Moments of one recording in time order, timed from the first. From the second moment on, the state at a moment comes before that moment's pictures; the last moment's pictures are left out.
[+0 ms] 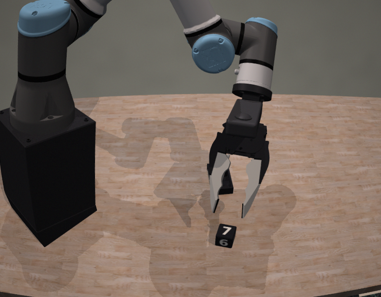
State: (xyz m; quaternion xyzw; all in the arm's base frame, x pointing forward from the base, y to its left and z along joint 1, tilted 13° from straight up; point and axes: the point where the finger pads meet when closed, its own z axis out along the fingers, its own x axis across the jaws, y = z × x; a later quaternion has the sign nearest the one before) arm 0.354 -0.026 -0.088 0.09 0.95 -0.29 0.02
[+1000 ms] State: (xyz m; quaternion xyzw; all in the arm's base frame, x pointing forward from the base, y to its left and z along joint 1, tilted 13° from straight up) arm 0.357 -0.021 -0.119 0.09 0.95 -0.29 0.02
